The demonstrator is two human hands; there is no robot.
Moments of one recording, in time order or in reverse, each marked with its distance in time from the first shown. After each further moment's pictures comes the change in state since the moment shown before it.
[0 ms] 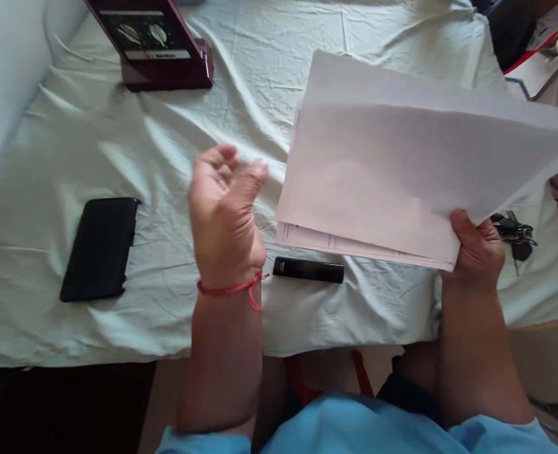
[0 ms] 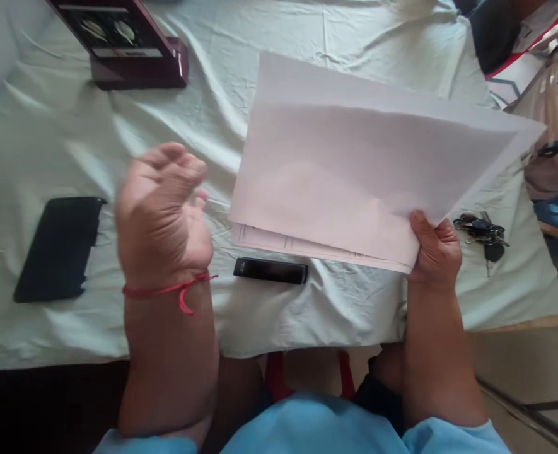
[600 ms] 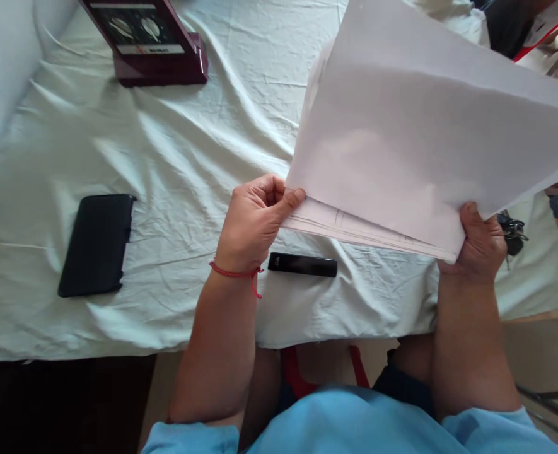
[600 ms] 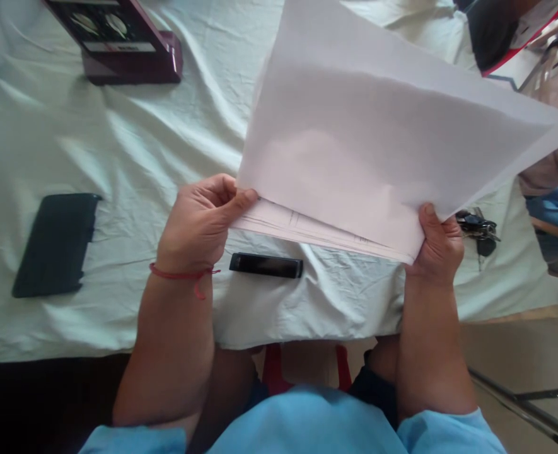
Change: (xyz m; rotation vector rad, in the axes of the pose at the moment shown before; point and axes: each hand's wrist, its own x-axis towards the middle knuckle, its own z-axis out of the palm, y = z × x) left_hand -0.004 -0.006 0.013 -0.015 -0.334 -0.132; right_hand 0.004 -0.006 0.003 0.095 -0.006 -0.062
